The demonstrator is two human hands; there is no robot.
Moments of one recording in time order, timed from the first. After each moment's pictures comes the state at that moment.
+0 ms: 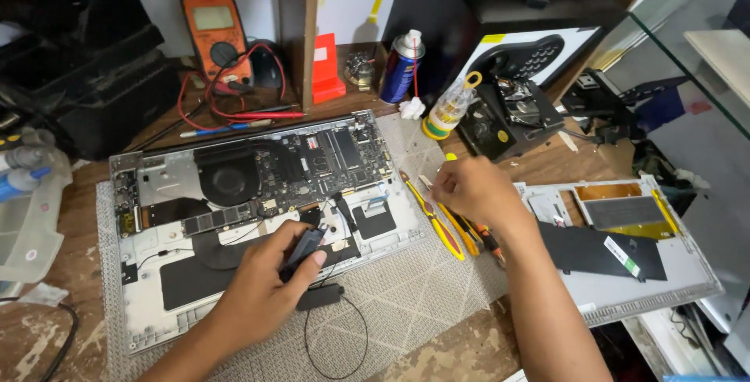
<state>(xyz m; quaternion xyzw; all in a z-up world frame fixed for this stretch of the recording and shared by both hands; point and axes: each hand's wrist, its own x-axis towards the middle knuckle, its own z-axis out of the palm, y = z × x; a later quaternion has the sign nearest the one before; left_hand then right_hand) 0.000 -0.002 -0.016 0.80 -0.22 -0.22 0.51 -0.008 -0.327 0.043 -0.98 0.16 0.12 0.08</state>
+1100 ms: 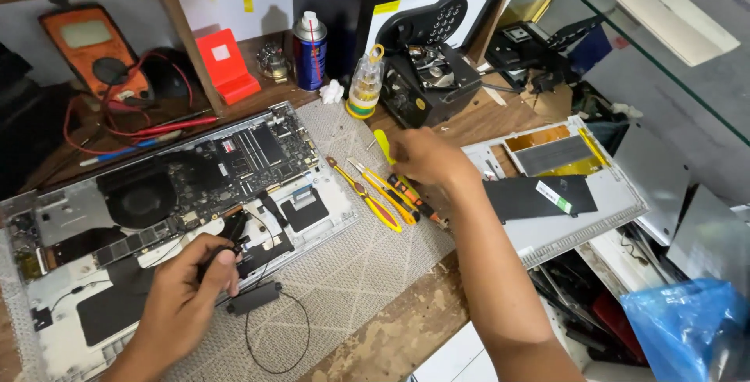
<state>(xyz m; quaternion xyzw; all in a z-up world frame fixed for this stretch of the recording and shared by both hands) 0.003 0.006 -0.040 0.76 -0.24 -0.17 0.58 -0.022 -0.382 0.035 -0.96 0.15 0.17 0.14</state>
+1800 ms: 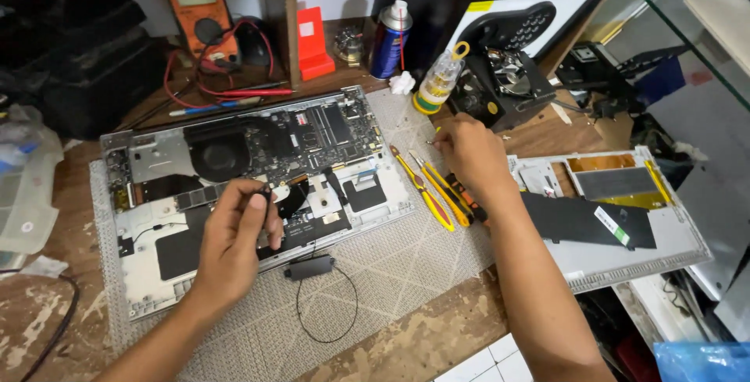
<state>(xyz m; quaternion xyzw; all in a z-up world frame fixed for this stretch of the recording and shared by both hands) 0.010 0.003 -0.054 0.59 -0.24 -0.05 0.77 -0.005 -0.353 0.016 -0.99 0.15 -0.02 0.05</state>
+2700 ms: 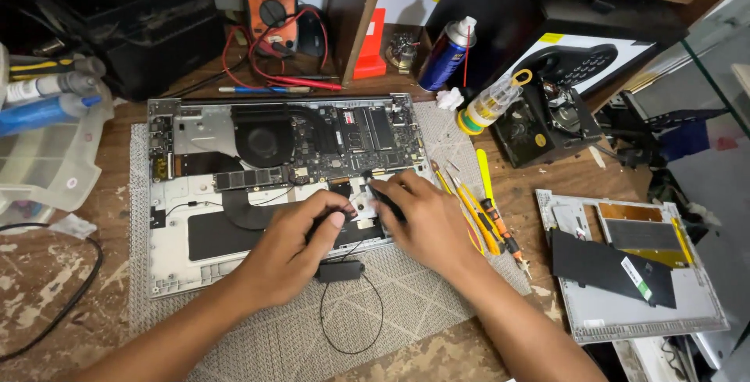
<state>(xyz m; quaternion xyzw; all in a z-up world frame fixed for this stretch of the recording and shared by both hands) 0.002 -0.001 -0.025 0.66 -0.32 -0.06 0.67 -0.032 -0.221 0.006 -0.98 -0.11 -0.12 0.10</state>
